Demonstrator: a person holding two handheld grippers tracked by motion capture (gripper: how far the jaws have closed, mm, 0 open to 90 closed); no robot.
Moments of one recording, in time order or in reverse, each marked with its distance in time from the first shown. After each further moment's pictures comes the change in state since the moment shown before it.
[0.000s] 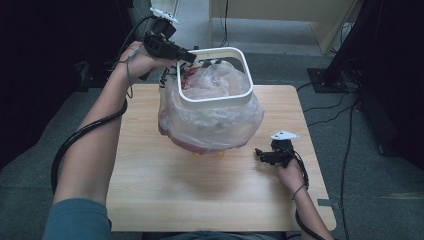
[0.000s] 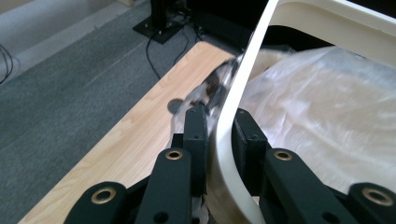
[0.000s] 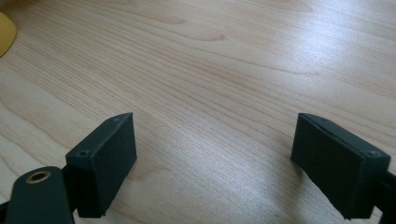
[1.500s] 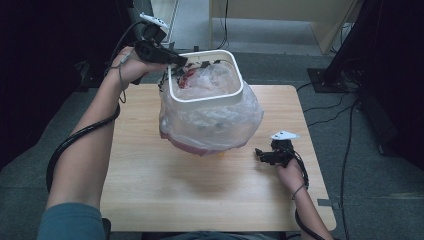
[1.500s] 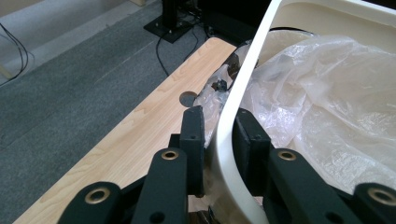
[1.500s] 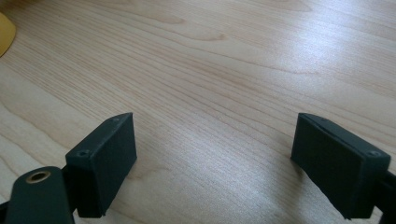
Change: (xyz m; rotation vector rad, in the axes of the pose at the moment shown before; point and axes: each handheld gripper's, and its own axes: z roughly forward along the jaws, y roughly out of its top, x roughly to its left) left arm 0.009 -0.018 -0.008 -0.020 0.035 -0.014; right arm 0.000 0.000 0.000 0.000 -0.002 0.001
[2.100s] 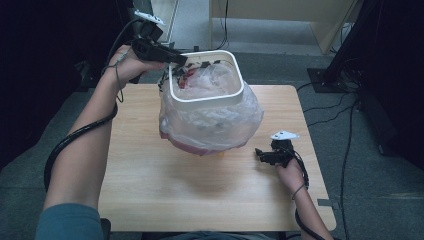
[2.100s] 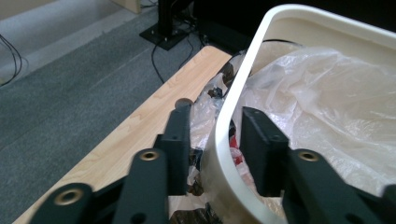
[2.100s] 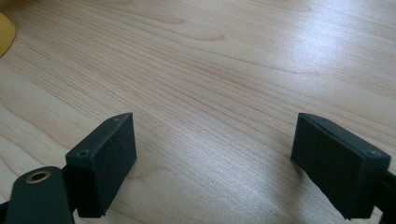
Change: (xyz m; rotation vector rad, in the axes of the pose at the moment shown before) left arm 0.002 0.000 -0.009 -0.040 -0.023 -0.016; right arm 0.000 0.000 0.000 0.000 0.000 0.000
